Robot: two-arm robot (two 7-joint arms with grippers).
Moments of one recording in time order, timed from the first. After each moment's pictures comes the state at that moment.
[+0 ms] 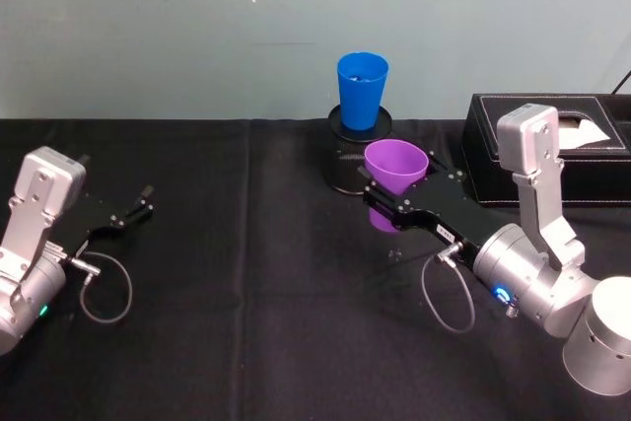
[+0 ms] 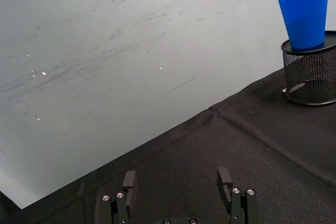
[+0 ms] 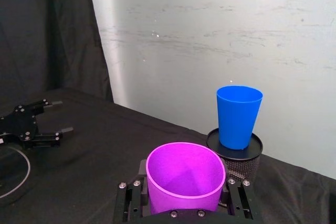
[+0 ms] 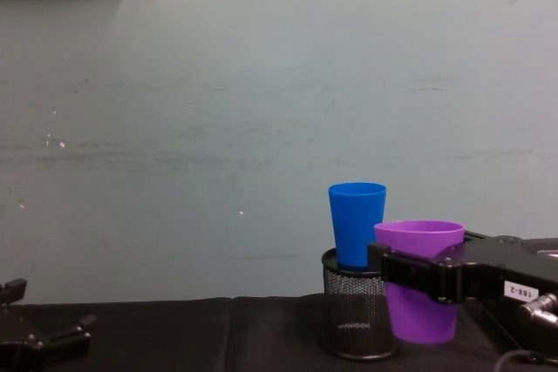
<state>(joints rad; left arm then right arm) -0.20 0.60 0.45 -1.41 -0.25 -0.12 0.03 0.15 0.37 -0.34 -1.62 0.34 0.07 0.28</state>
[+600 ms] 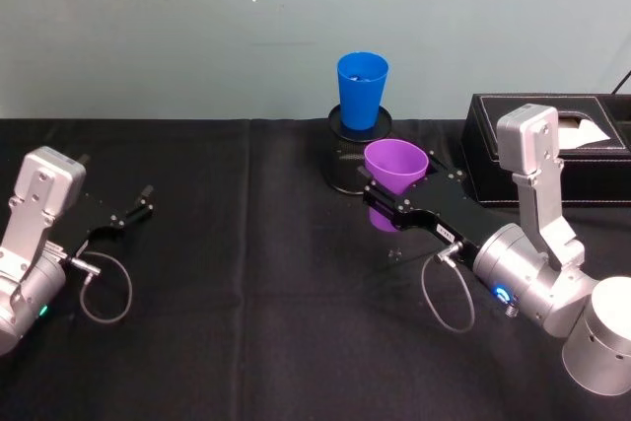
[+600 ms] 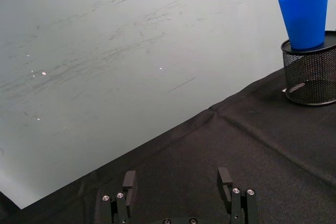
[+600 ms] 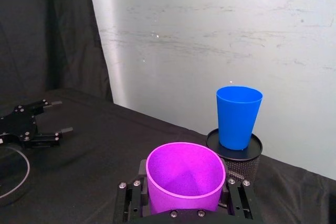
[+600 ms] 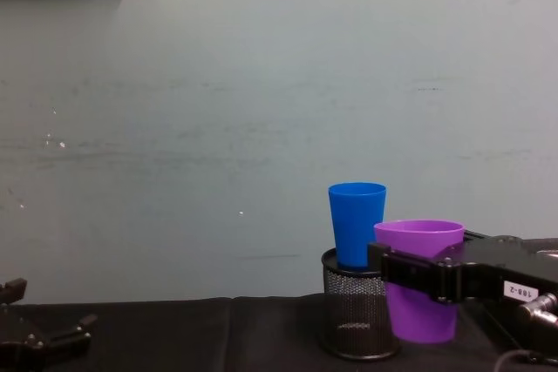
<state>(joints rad) -0.20 0.60 0.45 -1.41 -0.25 -0.12 0.03 0.15 0.37 -0.35 -1.62 0.34 0.06 0.28</state>
